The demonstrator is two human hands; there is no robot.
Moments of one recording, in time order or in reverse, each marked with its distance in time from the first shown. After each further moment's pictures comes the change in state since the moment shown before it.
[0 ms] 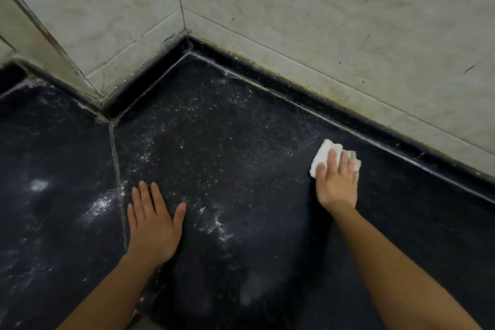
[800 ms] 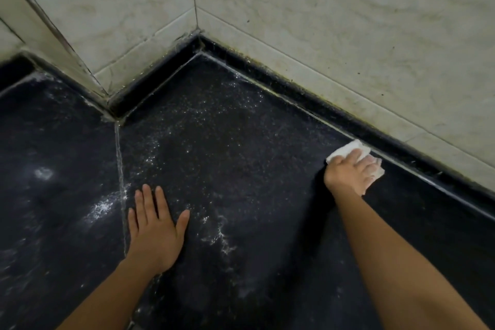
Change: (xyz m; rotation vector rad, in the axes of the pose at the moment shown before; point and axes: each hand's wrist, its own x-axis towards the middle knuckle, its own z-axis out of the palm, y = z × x) left_hand 0.003 0.005 -0.010 0.021 -0.112 -0.036; right_hand 0.047 -0.036 -0.018 0.064 0.016 0.261
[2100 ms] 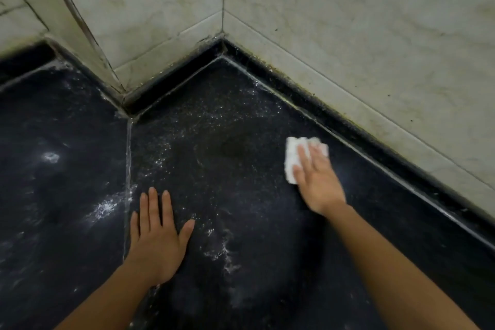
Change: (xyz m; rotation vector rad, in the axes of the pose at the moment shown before) left_hand 0.002 0.002 -0.014 -0.016 -0.152 -0.009; right_hand -0.002 -0.042 0.027 -0.181 -0.071 -0.923
